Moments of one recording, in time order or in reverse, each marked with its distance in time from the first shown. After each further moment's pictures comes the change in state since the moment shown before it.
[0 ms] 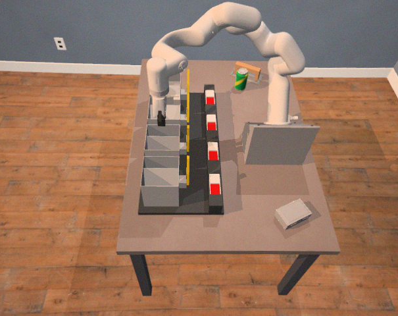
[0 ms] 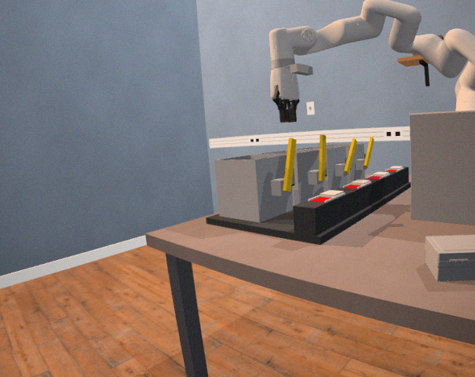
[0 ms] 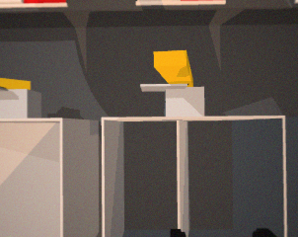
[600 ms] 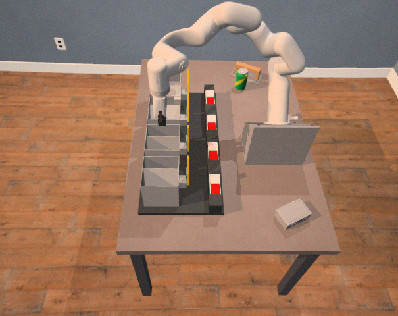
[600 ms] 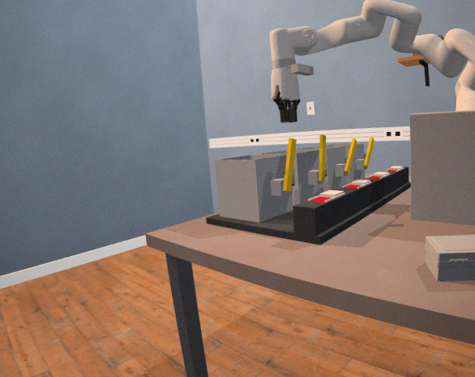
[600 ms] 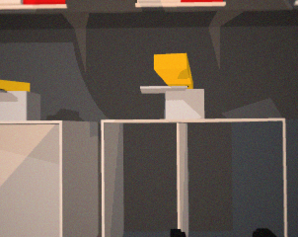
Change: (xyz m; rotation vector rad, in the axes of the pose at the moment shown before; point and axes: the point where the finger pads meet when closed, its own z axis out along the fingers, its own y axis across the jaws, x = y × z) arm 0.002 0.000 0.001 -0.003 0.000 0.000
